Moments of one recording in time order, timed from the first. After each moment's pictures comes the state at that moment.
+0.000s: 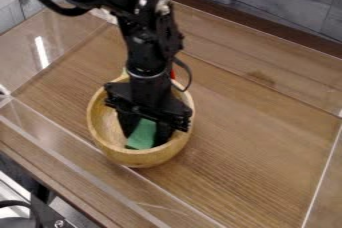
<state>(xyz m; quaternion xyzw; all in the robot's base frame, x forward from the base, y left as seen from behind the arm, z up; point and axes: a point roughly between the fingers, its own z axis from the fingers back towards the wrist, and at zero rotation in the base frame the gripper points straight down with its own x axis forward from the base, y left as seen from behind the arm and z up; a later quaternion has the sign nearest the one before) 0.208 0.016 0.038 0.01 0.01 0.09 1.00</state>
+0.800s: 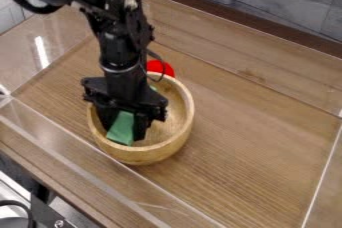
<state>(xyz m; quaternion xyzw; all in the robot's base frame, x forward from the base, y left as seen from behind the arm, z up) 0.204 0.048 0.034 0.02 -0.02 0.13 0.99</state>
